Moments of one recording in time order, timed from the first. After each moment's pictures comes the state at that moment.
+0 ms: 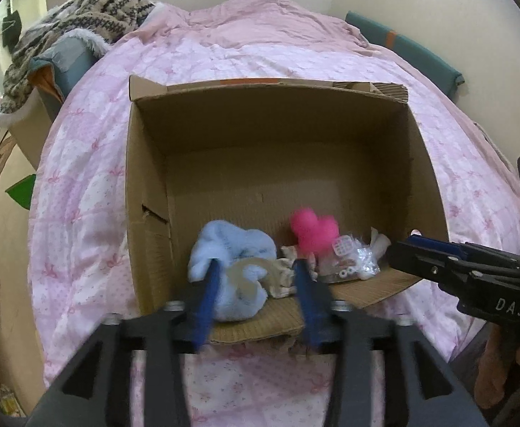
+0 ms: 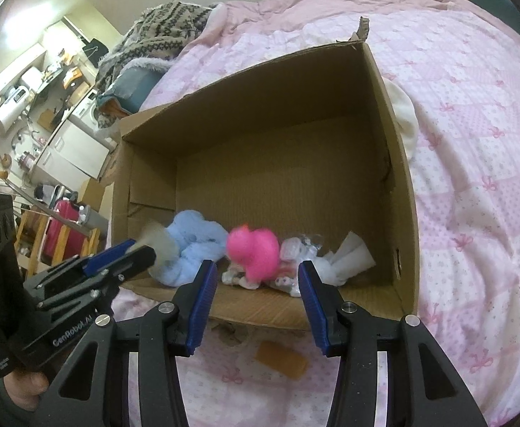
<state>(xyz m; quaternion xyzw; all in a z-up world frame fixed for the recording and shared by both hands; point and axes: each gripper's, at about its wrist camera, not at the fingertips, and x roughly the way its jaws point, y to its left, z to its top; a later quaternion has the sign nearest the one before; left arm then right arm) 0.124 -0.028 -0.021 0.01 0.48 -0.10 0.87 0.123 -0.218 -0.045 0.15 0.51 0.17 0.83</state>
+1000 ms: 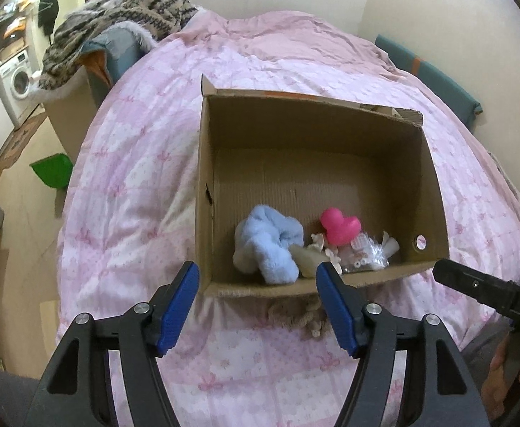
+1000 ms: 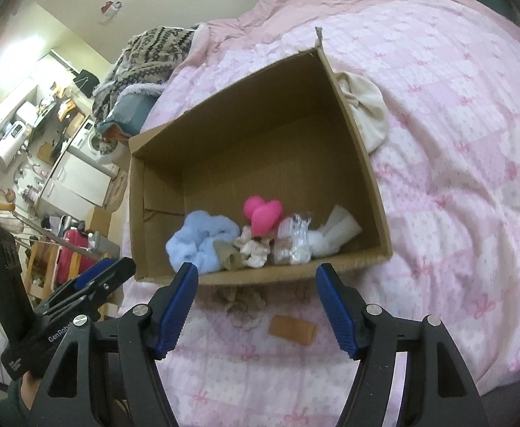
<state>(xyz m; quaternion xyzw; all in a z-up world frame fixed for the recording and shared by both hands) 0.079 0.010 -0.003 -0.03 0.47 -0.05 0.88 0.081 -0.235 -0.036 0.22 0.50 0.15 0.83</state>
